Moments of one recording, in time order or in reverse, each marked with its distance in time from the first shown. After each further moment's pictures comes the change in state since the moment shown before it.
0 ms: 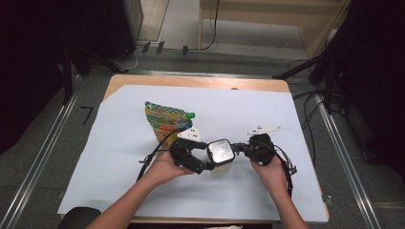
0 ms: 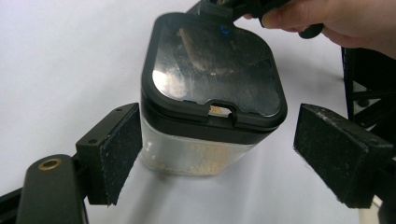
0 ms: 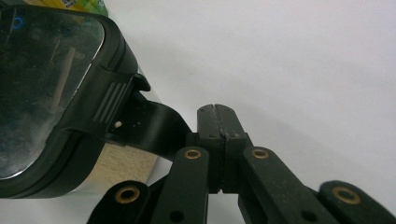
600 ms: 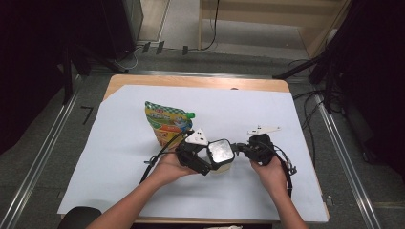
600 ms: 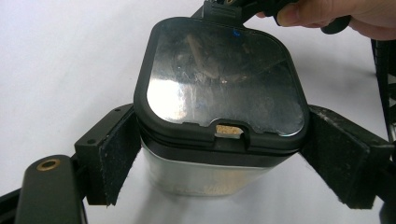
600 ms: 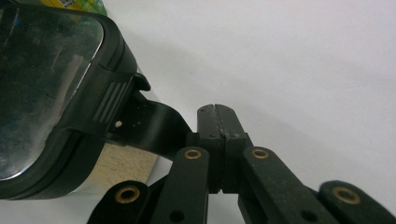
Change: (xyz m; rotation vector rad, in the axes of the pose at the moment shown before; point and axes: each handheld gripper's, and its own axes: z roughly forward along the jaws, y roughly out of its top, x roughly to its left) left arm -0.007 0.003 0.012 -0.012 0.078 0.078; right arm 0.001 0.000 0.000 0.003 -0.001 0.008
